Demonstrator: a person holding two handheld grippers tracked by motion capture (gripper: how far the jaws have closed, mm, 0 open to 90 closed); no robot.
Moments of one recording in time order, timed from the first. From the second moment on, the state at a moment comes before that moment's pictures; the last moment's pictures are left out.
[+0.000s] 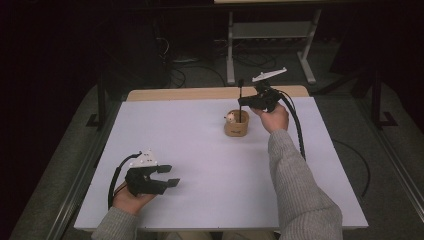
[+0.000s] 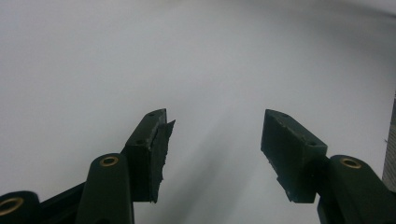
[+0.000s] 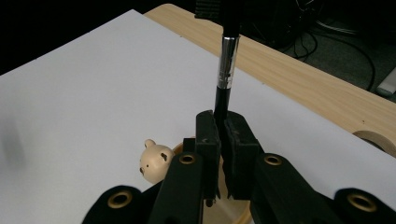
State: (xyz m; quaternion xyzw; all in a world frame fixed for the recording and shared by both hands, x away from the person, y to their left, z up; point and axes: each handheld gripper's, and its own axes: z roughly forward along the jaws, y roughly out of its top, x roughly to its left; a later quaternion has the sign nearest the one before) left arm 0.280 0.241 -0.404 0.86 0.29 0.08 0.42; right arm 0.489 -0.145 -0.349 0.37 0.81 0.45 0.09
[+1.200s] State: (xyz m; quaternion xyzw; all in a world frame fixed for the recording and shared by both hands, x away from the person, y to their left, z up) left arm 0.281 0.241 -0.404 0.86 0.29 0.08 0.42; right arm 0.484 -0.150 -0.365 0.38 0.80 0.45 0.09
